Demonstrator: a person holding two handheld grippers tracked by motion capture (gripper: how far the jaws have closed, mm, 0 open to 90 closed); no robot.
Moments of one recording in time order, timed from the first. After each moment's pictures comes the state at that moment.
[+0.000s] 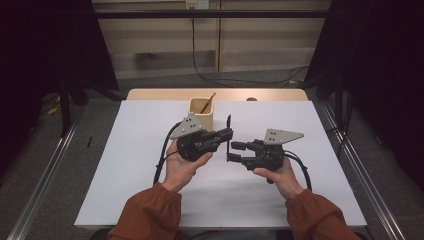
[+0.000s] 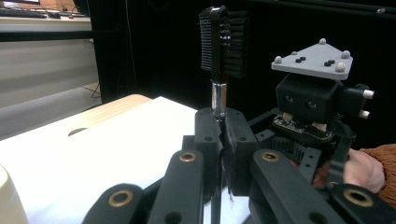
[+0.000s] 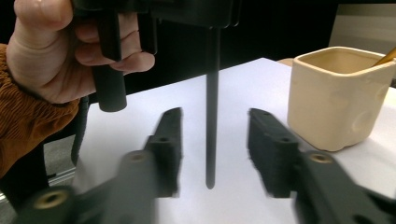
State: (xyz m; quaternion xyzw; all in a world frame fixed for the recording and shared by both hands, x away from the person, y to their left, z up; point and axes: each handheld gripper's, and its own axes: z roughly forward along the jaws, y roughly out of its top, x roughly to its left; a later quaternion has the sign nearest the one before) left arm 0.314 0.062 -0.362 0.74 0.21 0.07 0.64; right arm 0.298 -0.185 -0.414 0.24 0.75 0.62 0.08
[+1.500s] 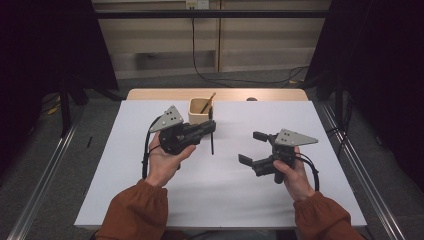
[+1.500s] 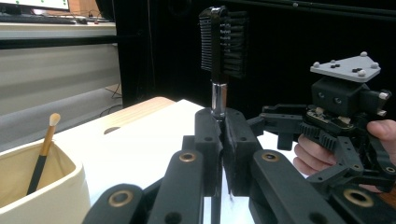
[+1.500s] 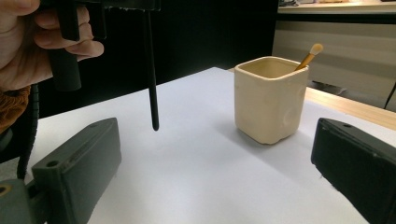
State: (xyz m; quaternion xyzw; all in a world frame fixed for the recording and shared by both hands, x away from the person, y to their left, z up) left arm 0.324 0.100 -0.348 0.73 0.23 0.10 0.64; right arm 0.286 -0.207 -0.411 0.29 0.72 0.61 0.16
